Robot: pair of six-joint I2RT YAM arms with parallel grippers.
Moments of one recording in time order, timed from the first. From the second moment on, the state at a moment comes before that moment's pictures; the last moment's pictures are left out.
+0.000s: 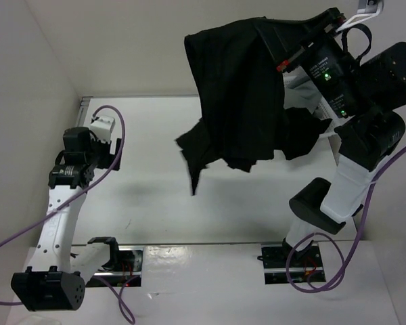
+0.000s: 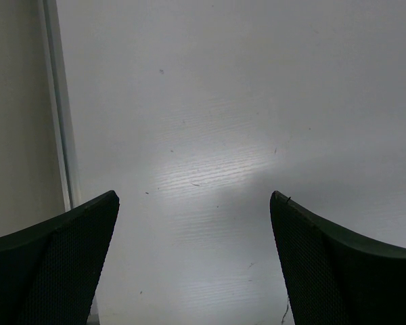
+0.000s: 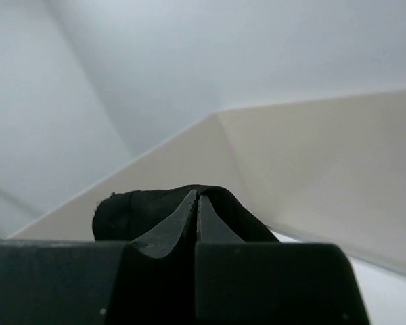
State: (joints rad) left arm 0.06 0.97 0.99 -0.63 0.03 0.27; right arm 0.63 1.78 3.13 -0.91 -0.02 0.43
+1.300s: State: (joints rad) left arm -0.64 1.17 1.05 -0.86 0.16 0.45; right arm 0.20 1.15 1.08 -0.72 -0.02 0.56
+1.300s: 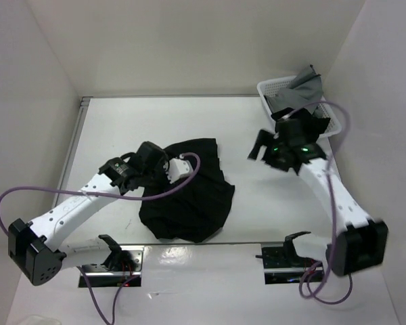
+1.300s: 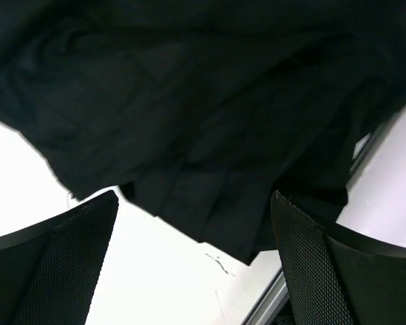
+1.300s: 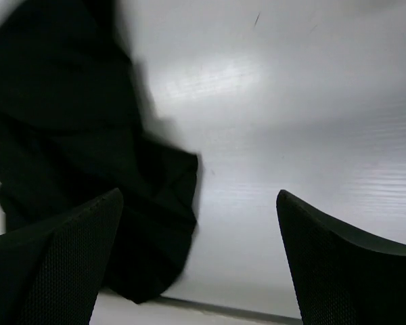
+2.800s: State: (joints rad) left arm -1.10 1.40 0.86 -0.50 -0.16 0.38; right arm 0.35 2.01 1.28 -0.19 -0.35 0.71
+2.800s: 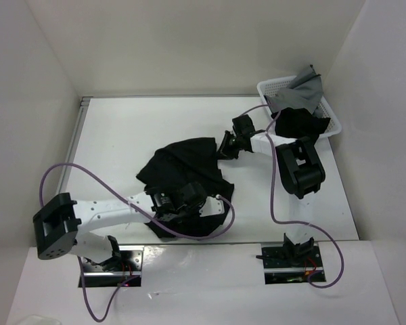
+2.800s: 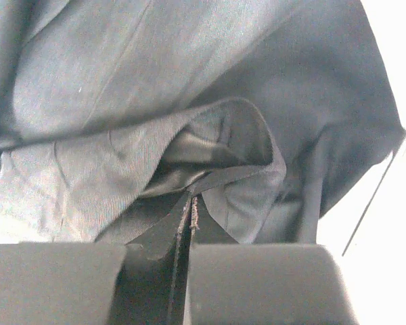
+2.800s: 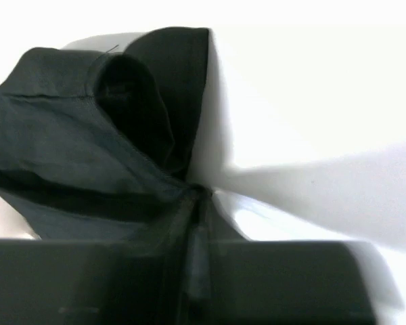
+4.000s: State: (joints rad) left arm -0.56 1.06 0.92 -0.79 -0.01 0.57; right arm 0.48 1.64 1.43 -0.53 -0.05 0.61
